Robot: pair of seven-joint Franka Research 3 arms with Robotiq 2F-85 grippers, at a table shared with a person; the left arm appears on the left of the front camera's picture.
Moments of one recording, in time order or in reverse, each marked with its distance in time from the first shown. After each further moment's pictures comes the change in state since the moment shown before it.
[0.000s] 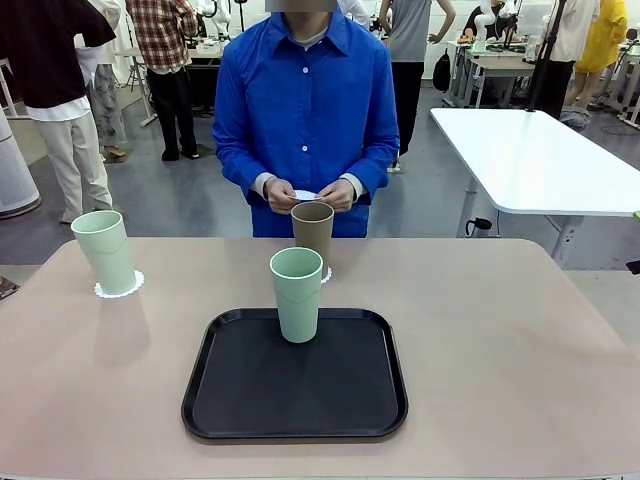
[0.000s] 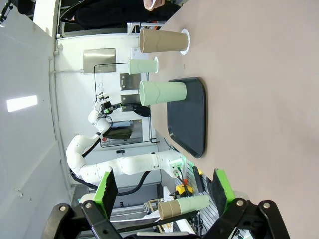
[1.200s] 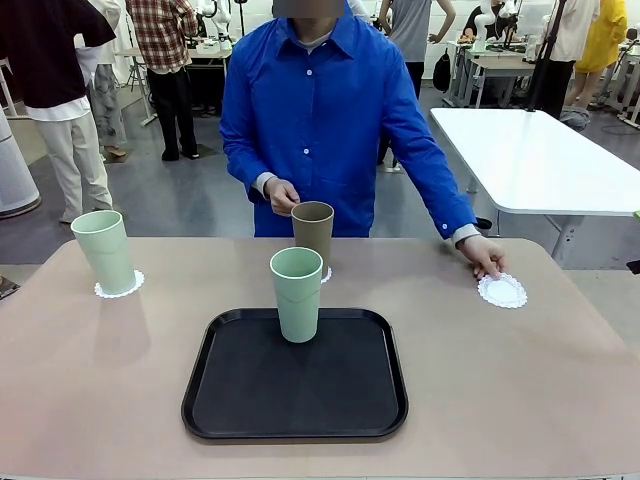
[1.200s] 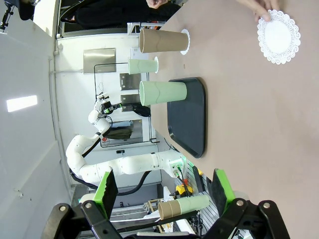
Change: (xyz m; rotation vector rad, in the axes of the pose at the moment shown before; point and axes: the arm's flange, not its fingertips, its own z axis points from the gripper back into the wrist) left arm 0.000 0.000 0.000 0.001 0.001 0.002; right arm 0.000 0.000 0.000 0.000 0.000 0.000
